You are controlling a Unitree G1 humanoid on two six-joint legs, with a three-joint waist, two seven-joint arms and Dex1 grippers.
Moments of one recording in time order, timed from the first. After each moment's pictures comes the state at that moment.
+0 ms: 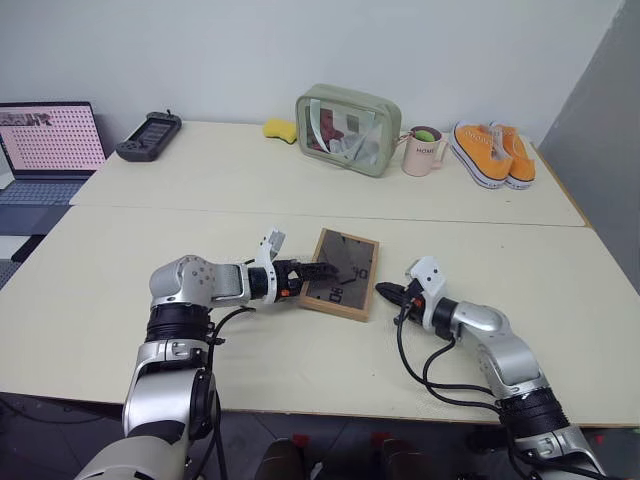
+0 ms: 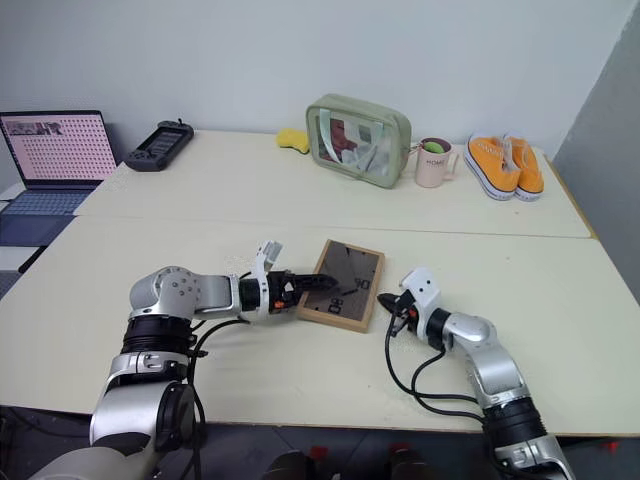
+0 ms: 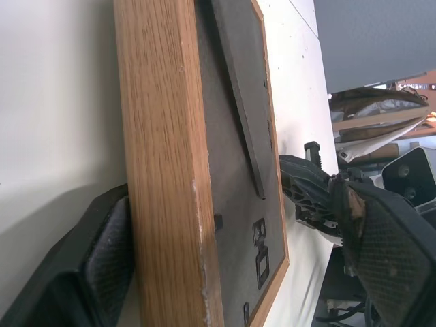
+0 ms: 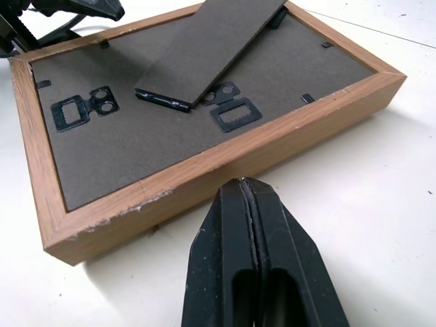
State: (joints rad) left arm -0.78 0.37 0.21 0.49 -0.71 1.37 -0.58; right arm -0.33 -0.33 0.14 0.06 0.18 0.33 0.70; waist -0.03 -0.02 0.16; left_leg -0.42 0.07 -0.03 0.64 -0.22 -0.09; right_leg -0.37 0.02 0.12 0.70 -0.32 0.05
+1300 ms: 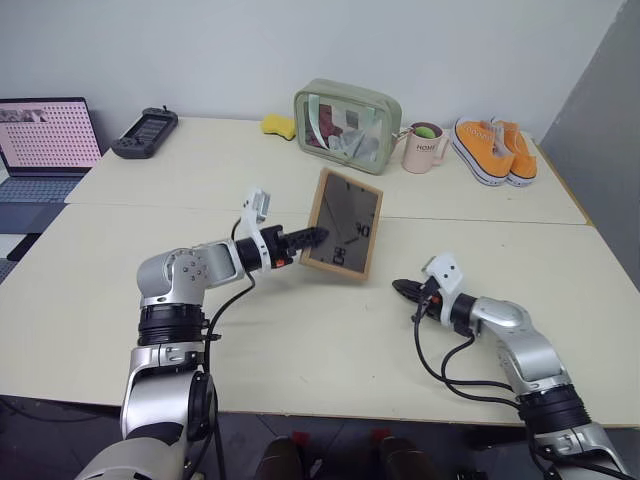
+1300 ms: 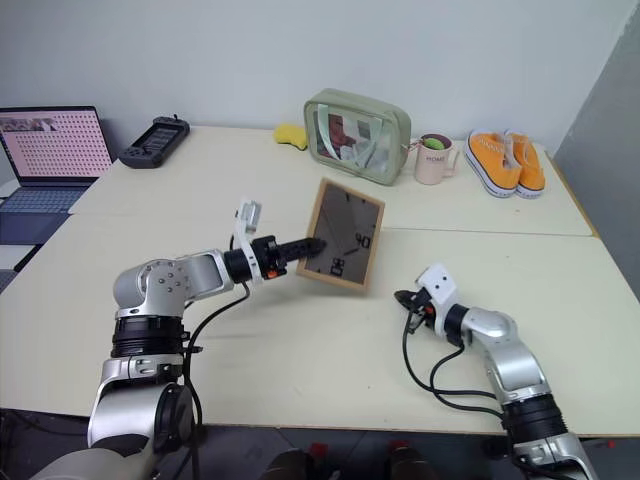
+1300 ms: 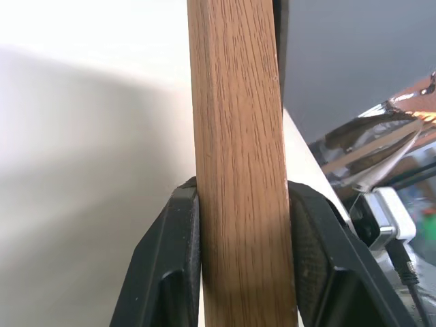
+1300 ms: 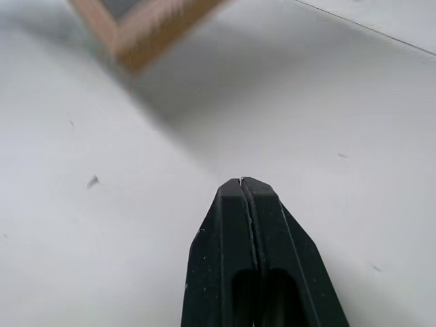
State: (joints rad) left arm -0.77 0.40 0.21 0.21 -0.67 1.04 -0.71; right arm -0.33 -0.45 0.10 0.06 0.18 0.31 0.74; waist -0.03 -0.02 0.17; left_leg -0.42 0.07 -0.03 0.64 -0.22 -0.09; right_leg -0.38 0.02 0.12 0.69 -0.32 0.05
